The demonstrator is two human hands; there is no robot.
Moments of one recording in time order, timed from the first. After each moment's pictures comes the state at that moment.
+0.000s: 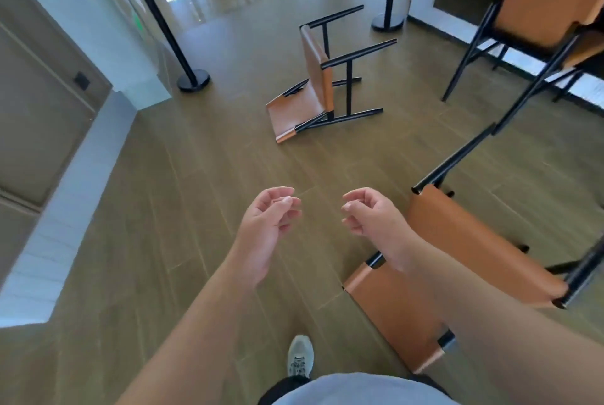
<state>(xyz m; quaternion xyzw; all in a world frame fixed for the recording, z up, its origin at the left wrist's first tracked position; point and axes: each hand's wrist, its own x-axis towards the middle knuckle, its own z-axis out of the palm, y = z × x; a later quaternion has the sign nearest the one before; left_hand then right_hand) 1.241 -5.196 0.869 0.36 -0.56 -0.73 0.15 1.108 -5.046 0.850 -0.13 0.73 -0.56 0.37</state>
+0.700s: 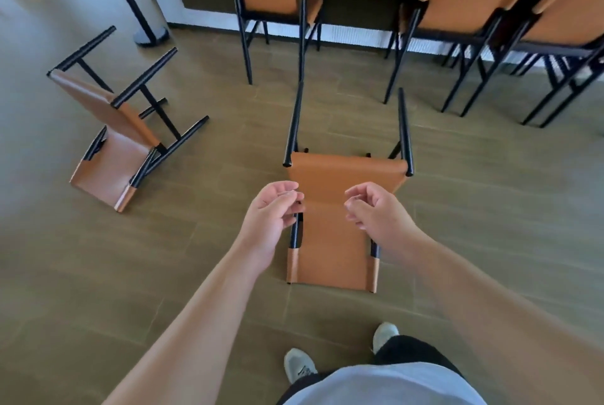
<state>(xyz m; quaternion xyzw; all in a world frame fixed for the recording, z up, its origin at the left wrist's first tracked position) 1.138 -5.165 0.831 0.08 -0.65 -0.73 -0.18 1.166 -4.958 0.835 0.16 0.80 -0.56 0.12</state>
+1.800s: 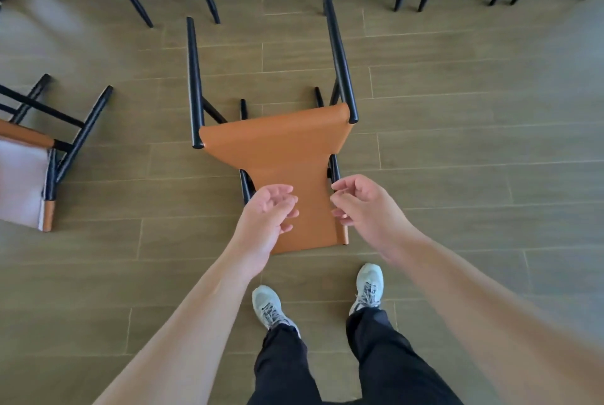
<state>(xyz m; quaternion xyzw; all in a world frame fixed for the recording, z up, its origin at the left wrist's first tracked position) 1.065 -4.982 0.694 0.09 -0.70 -0.62 -0.35 1.131 -4.797 0.712 0.31 0.68 -0.64 0.14</state>
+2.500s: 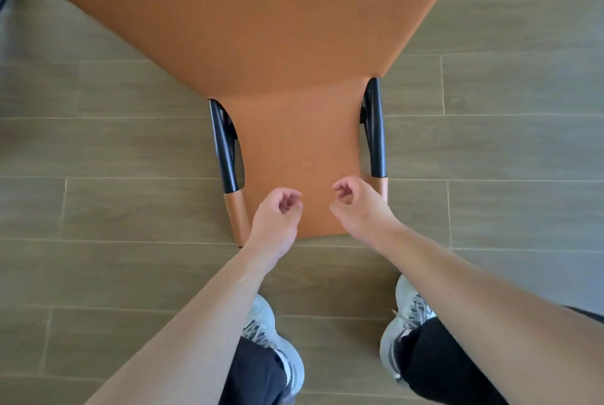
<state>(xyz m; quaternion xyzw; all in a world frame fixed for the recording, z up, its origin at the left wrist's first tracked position) 1.064 -5.016 0.216 0.09 -0.82 -0.47 -0.31 1.105 -4.846 0.227 0.31 0.77 -0.50 0.24</state>
